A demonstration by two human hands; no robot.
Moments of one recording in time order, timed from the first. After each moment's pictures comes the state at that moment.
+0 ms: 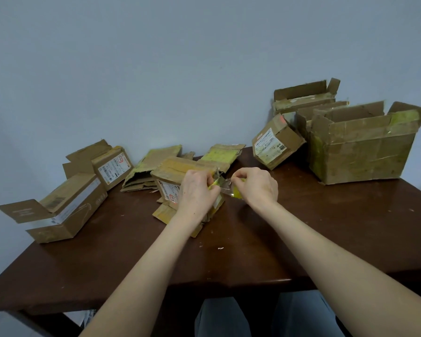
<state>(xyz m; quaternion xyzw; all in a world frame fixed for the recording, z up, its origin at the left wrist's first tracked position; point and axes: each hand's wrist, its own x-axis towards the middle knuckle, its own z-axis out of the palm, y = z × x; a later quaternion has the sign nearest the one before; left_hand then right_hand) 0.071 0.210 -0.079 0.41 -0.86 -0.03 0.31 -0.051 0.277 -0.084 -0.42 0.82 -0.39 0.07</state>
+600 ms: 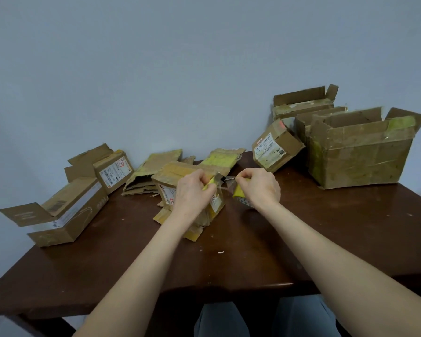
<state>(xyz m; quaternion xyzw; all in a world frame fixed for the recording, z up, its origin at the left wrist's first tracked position) 0.080 0.210 -0.065 0.40 -0.85 -0.08 0.34 -0.059 0.274 -0.082 -0.38 0.81 -0.43 0.08</state>
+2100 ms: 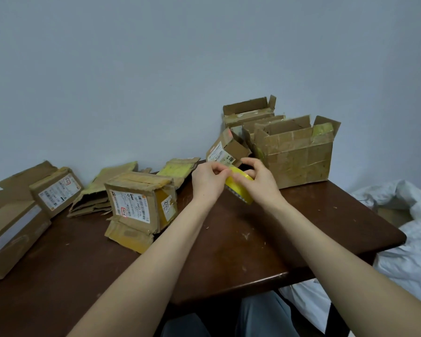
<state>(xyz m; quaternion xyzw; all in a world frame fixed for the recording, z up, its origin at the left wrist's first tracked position) -0.060 0.258 -0.060 0.36 -0.81 -0.29 0.37 -0.151 0.346 -0.091 -0.38 0.67 -0.62 0.13</state>
